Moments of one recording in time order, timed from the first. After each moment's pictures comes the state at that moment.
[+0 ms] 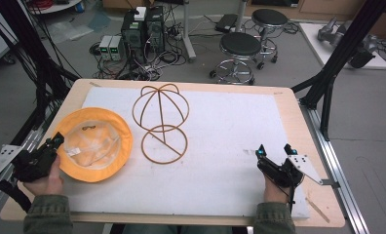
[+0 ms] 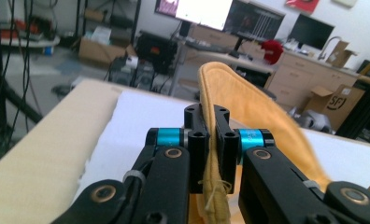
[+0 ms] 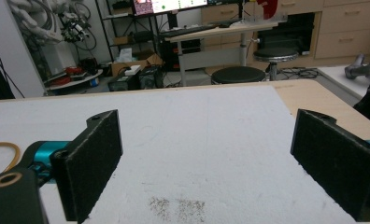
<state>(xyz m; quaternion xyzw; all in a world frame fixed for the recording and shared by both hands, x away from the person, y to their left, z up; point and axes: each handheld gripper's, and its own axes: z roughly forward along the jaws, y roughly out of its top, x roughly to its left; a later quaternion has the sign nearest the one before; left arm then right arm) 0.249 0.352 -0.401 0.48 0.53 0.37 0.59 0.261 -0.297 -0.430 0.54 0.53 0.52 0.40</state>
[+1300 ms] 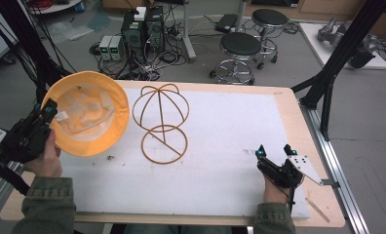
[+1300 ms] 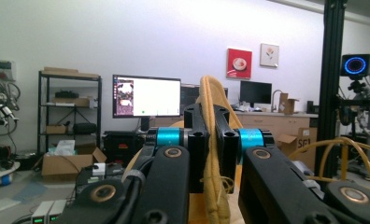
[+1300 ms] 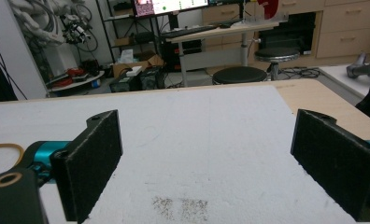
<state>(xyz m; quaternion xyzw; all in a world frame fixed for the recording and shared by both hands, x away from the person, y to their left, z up) 0.257 0.318 -0.306 0.46 0.35 0.46 0.67 0.259 -0.297 -0.430 0.54 0.53 0.52 0.40</state>
